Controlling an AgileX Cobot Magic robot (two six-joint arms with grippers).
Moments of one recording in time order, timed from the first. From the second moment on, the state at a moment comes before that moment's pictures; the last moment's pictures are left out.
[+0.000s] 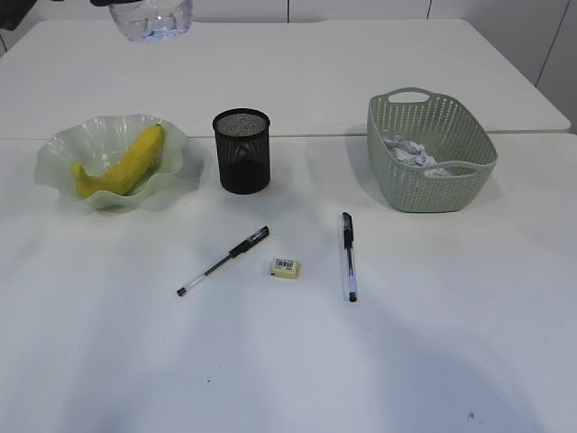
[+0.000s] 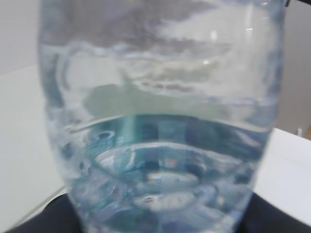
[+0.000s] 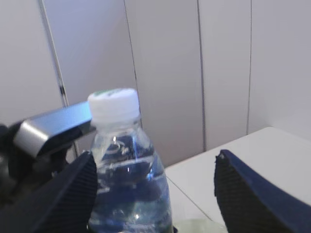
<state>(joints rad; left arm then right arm) -0.14 1.54 -1.26 -1.53 0.76 1.59 0.45 1.76 -1.72 1.63 0.63 -1.55</state>
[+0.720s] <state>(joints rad) -0.13 1.54 -1.26 -1.55 0.53 1.59 0.45 1.76 -1.72 1.33 0.57 -1.63</state>
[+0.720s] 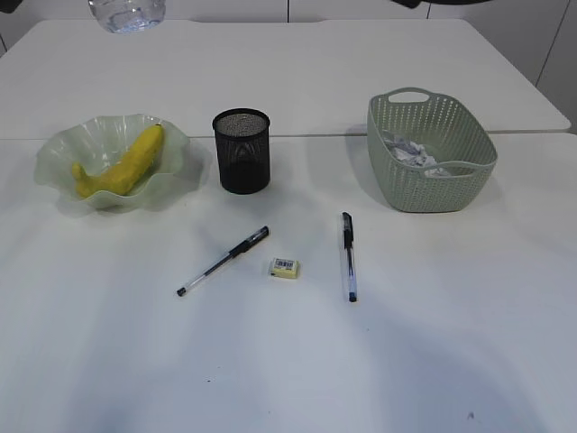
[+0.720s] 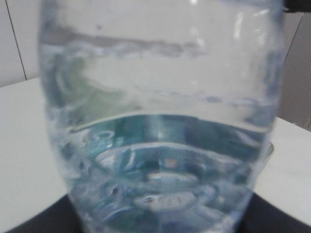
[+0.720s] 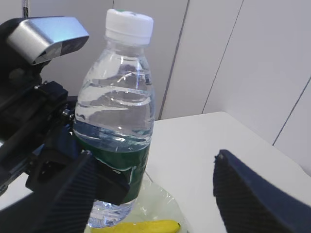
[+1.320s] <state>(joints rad) -0.13 1.54 -1.25 -1.56 0.42 1.59 0.45 1.76 -1.72 1.33 0.57 -1.63</state>
